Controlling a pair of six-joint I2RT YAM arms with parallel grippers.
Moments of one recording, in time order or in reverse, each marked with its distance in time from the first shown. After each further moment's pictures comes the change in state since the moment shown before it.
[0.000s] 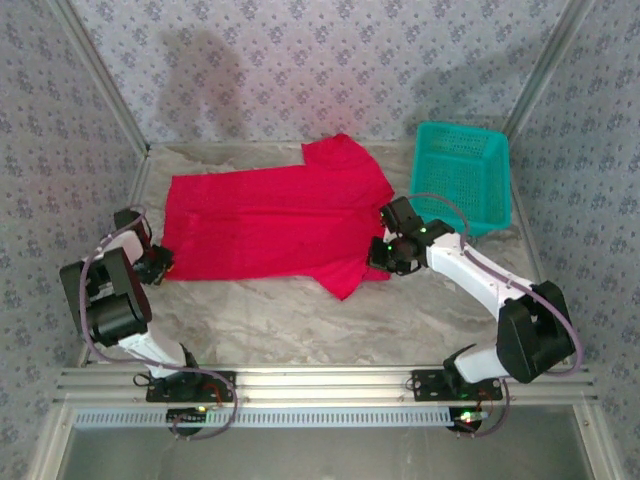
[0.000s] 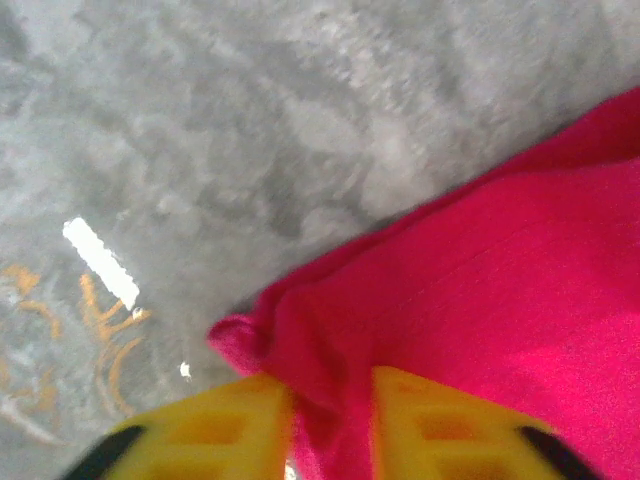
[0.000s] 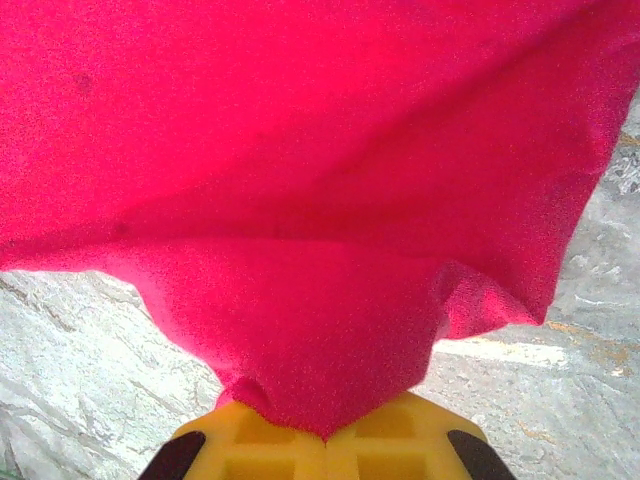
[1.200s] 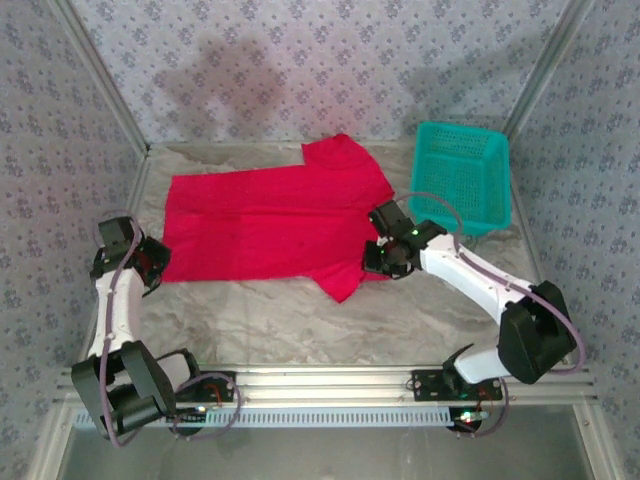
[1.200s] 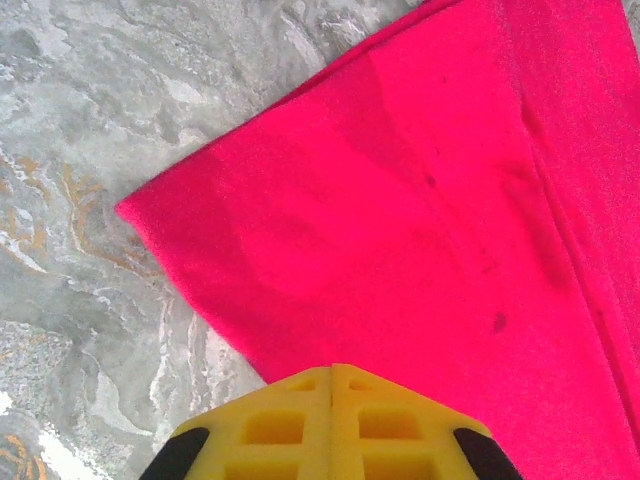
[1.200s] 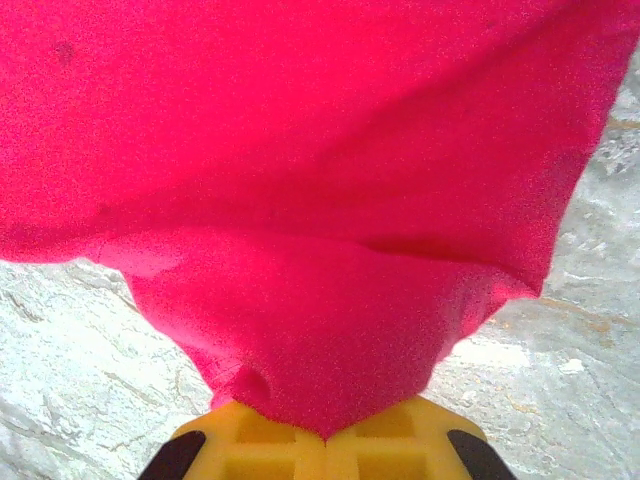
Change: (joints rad) left arm -0.014 -0.544 -0.143 -0.039 0.136 -0.036; right arm 0.083 -0.006 0.037 -0.066 0.109 0.023
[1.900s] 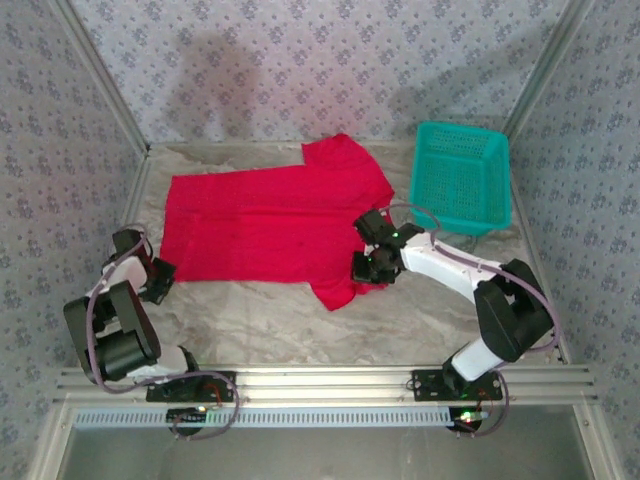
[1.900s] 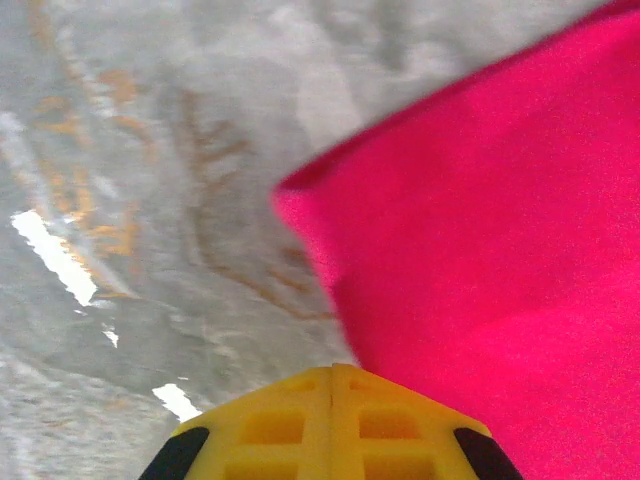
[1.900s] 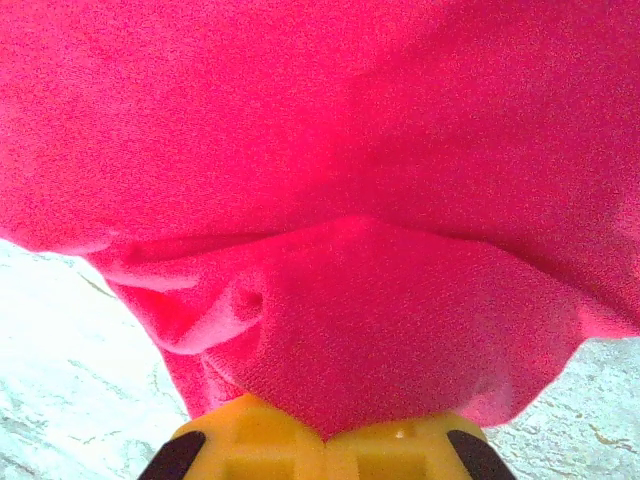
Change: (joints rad) left arm 0.037 0.284 -0.088 0.109 -0.067 -0.002; right arm 0.053 0.141 -0.020 0.065 -0.071 0.007
